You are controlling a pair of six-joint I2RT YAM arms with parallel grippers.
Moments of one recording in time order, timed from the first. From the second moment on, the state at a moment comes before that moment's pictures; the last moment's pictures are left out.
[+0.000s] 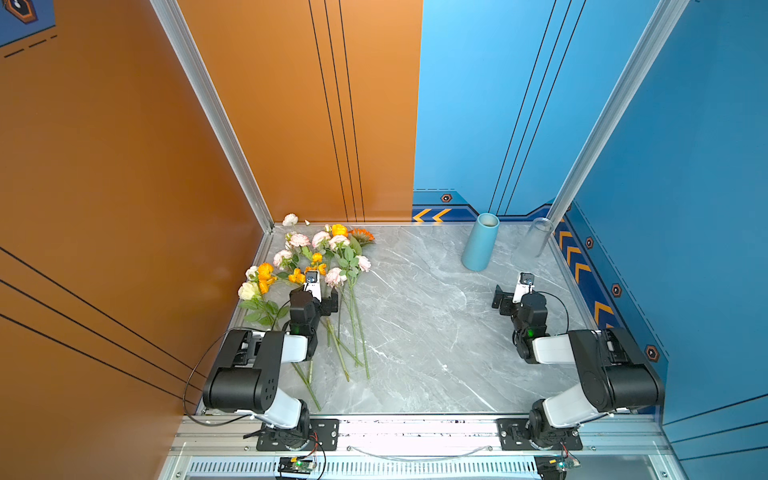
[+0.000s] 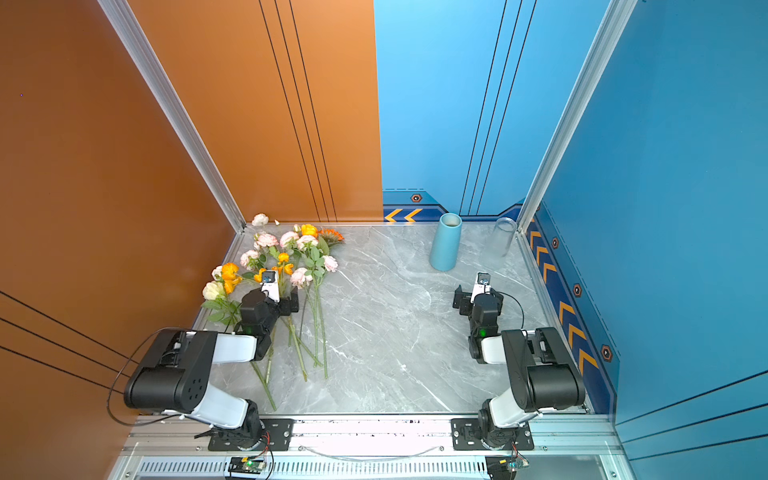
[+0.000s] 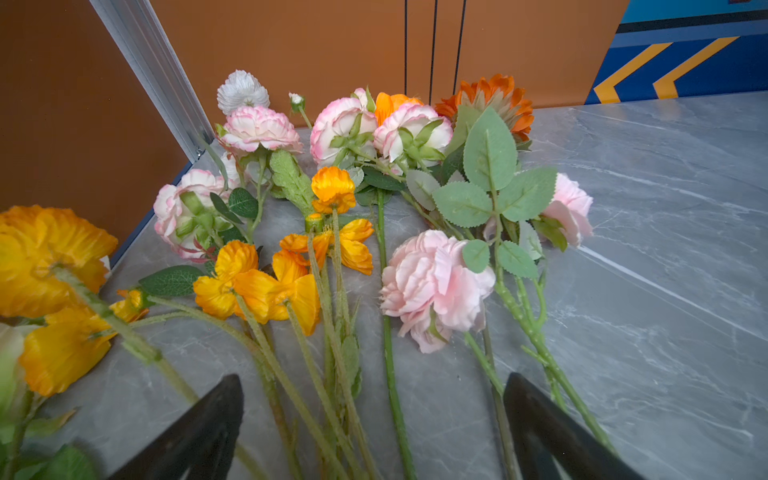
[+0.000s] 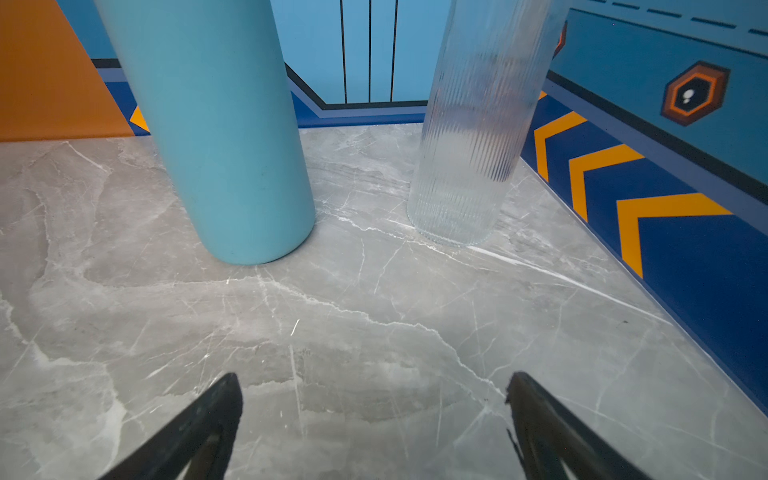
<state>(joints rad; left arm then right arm) -0.07 1.46 0.35 0.80 -0.11 0.05 0.08 1.49 0.29 0.89 0.24 0.05</state>
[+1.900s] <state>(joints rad) -0.67 1.31 0.94 0.13 0.21 0.31 0.15 1.86 1.27 0.22 0.11 0.02</state>
